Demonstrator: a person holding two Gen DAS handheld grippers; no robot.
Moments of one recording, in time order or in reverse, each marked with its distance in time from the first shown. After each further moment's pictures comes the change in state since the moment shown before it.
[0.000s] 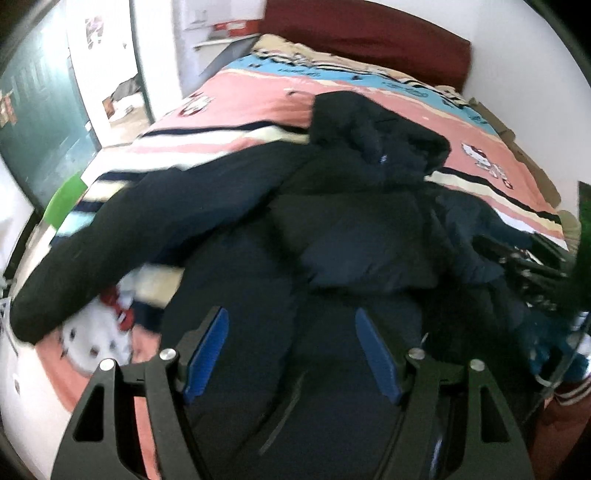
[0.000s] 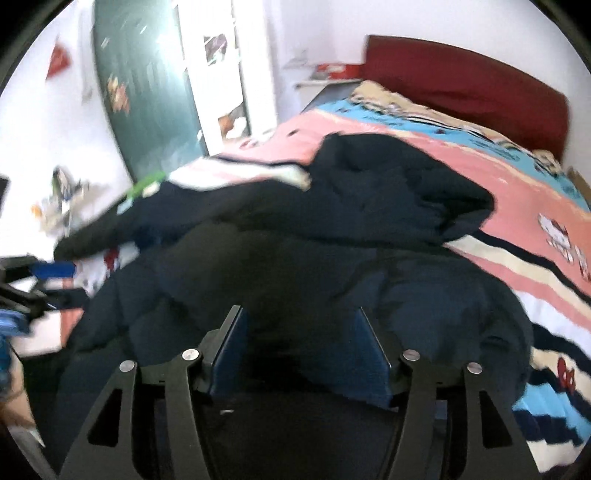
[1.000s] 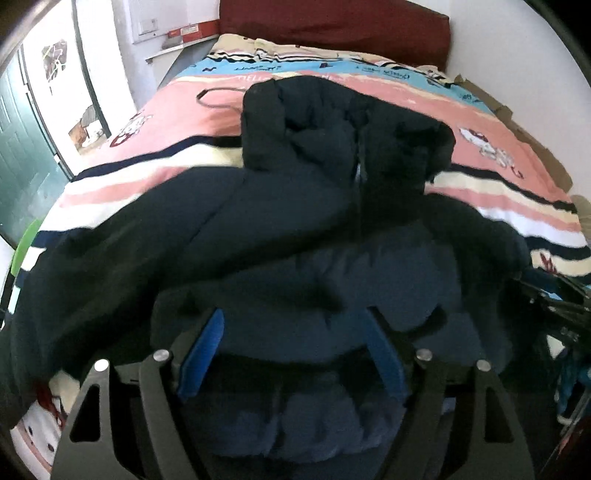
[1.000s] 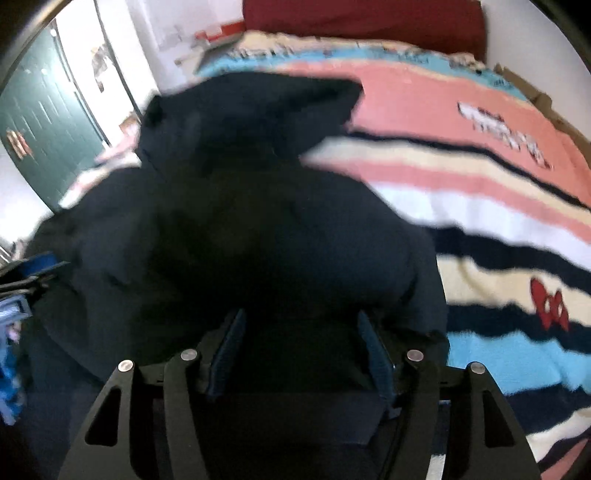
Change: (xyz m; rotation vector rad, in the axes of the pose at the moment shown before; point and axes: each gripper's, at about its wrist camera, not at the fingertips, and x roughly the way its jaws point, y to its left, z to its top) left arm 0.129 -0.071 0.081 0.096 0.006 -0.005; right arm 0.058 -0.137 -0.024 0.298 0.162 -0.182
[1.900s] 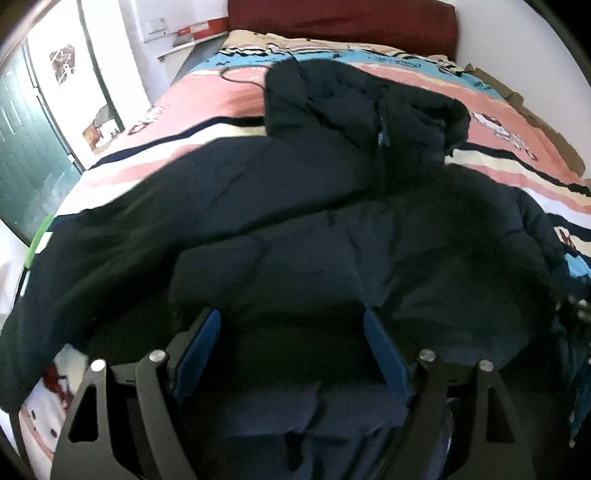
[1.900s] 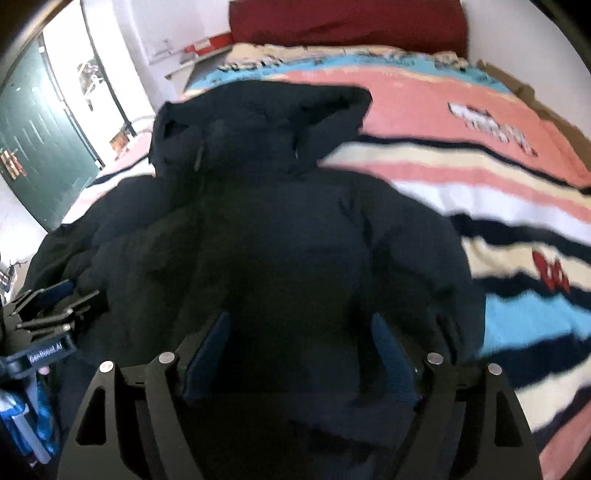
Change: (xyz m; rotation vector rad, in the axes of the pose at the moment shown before) left arm -0.003 0.014 -0.038 0.012 -0.001 0.075; right arm -0.011 0.034 -0.027 0.082 0.006 -0.042
